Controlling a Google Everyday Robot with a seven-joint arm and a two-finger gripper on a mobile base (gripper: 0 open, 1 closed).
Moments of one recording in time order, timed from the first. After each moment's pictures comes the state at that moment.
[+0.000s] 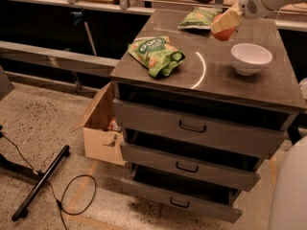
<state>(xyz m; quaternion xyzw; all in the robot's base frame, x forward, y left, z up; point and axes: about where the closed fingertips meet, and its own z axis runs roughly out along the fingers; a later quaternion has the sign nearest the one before) 0.759 -0.231 0.985 -0.37 0.82 0.03 0.43</state>
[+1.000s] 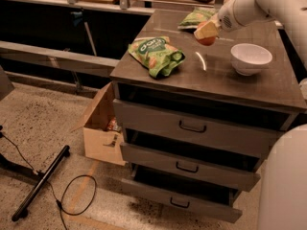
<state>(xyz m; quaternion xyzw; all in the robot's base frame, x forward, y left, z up) 0.811 -0.199 0.942 -0.36 0.81 0.03 0.47</state>
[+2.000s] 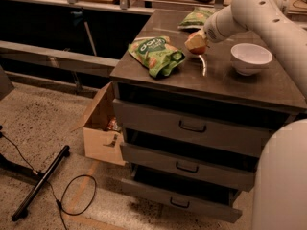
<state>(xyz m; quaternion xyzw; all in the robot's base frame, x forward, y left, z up) 0.824 -0.172 0.900 -0.36 0.82 0.01 0.45</state>
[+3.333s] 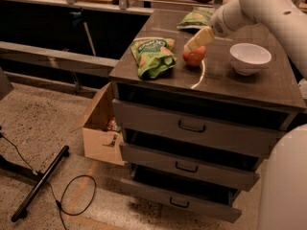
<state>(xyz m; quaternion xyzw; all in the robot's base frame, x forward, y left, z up) 0.812 -0.186 0.921 -0.37 0.82 -0.01 0.45</state>
